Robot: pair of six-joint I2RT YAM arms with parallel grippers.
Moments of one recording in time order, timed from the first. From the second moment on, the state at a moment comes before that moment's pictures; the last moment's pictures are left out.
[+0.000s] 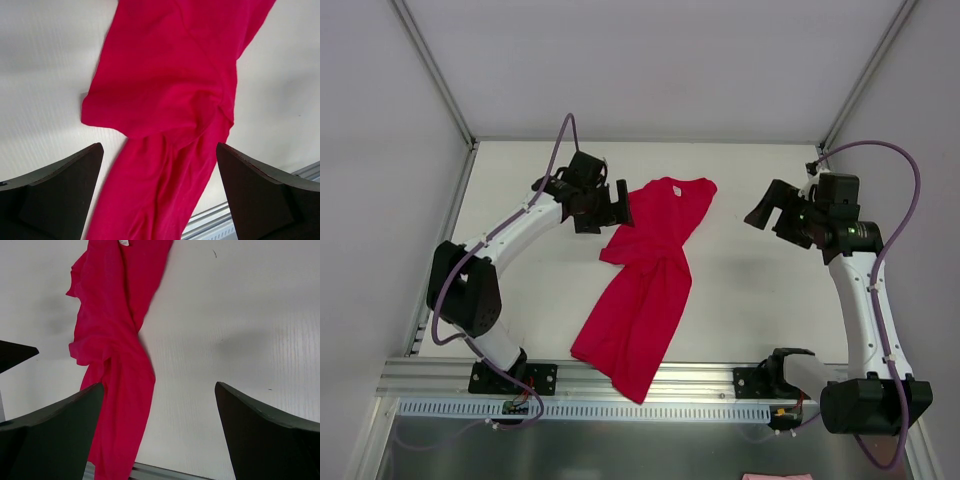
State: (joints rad) left arm -0.48 1.65 1.37 -0.68 0.15 -0.59; right arm -0.01 1.09 1.17 -0.84 -0.27 0.37
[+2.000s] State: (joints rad) left arm -0.47 1.86 2.06 -0.75 0.05 -0.49; right arm 0.19 1.09 1.01 -0.79 -0.35 0.38
